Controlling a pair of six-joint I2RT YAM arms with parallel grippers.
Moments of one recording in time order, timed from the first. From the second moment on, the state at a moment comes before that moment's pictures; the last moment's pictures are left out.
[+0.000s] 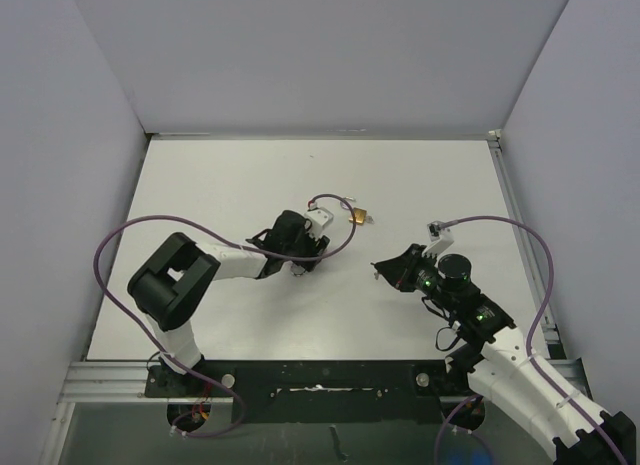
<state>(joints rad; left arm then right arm) -0.70 1.79 0.85 0.23 0.04 0.01 0.52 0.61 0.38 -0.11 -0.13 0.72</state>
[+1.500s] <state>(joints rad) -0.72 1.36 0.42 0.66 0.79 0.43 0.48 0.93 0.39 0.13 -0.58 0.58</state>
